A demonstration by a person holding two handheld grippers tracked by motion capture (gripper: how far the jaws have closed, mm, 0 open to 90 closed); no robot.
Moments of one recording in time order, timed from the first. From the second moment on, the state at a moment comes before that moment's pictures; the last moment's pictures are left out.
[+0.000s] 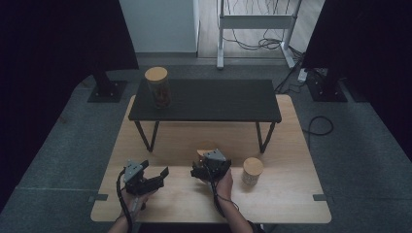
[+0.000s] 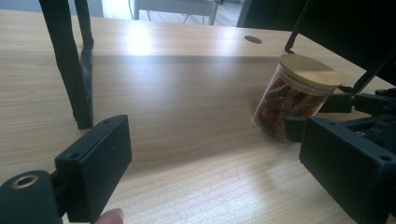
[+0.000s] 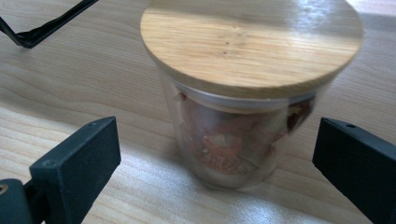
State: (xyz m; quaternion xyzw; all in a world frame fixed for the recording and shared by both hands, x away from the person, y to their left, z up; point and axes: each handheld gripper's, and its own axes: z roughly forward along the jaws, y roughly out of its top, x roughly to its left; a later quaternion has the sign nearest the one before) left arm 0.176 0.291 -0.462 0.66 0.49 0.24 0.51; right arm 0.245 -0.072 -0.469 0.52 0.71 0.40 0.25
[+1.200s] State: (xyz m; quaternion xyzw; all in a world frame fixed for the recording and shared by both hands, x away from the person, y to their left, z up) left arm 0.177 0.291 -0.464 0.67 0.49 0.24 0.51; right arm 0.263 -0.060 -0.469 0.52 0.71 0.40 0.27
